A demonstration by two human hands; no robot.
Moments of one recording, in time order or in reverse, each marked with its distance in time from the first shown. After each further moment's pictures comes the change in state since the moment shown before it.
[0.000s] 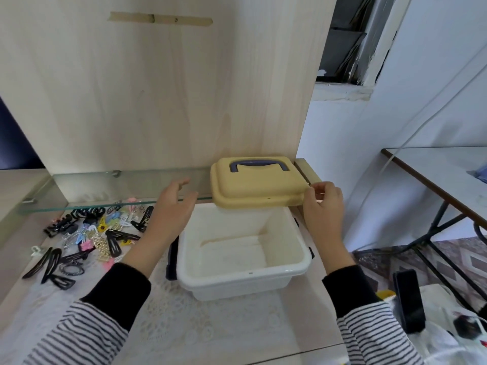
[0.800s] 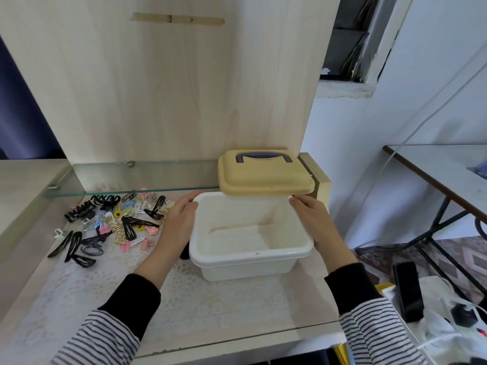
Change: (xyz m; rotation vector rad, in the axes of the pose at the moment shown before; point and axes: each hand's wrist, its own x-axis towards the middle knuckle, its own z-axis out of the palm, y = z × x) left_hand -0.053 -0.007 -0.005 -0.405 -0.026 -0.167; right_hand -0.036 -0.007 -0.009 0.133 -0.479 0.286
